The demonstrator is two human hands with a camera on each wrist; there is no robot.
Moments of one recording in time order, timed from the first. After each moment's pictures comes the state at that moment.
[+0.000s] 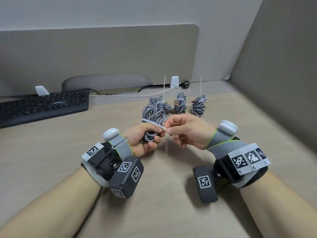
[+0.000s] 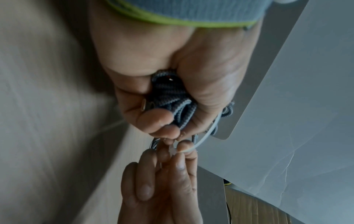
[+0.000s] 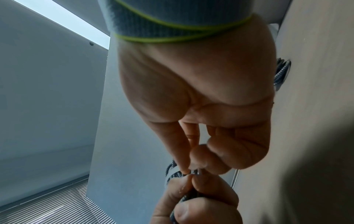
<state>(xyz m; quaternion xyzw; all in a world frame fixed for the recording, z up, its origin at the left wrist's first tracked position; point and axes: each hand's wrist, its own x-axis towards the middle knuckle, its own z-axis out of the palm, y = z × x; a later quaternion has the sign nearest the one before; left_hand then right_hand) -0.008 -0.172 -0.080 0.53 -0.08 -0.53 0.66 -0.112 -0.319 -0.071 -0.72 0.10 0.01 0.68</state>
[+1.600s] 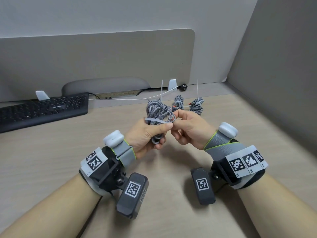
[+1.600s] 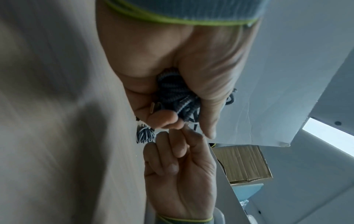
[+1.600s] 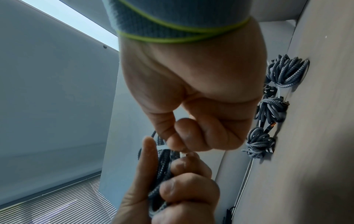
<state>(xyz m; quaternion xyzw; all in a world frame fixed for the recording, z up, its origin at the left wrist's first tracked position) -0.034 -0.173 -0.062 0.58 -0.25 -0.39 0.67 -0.118 -0.310 -0.055 -0.69 0.14 -0.08 0.70</state>
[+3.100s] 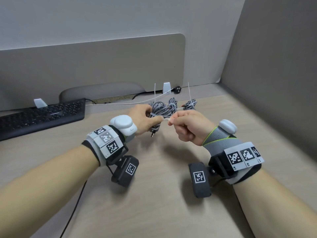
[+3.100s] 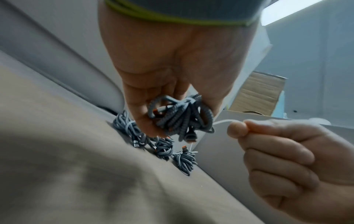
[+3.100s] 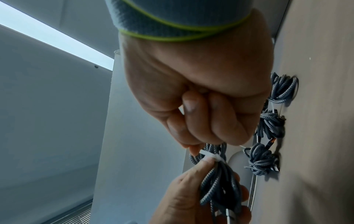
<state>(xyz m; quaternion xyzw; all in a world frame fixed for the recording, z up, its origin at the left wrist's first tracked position) 0.012 -0.211 -0.051 0.85 -0.38 -0.06 0.37 -0.129 -0.338 -0.049 -0.64 0.16 -0.08 0.74</state>
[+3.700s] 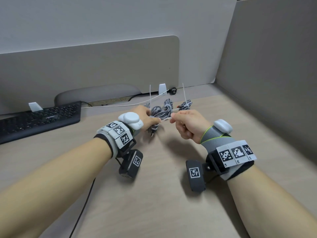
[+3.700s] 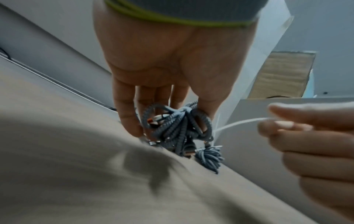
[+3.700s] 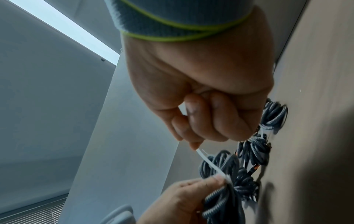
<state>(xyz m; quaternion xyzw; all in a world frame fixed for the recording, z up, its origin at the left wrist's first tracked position) 0.037 -0.243 -0.067 0.90 -0.34 -0.07 0.25 -0.127 -0.356 -0.059 -0.66 0.21 -0.12 0.71</state>
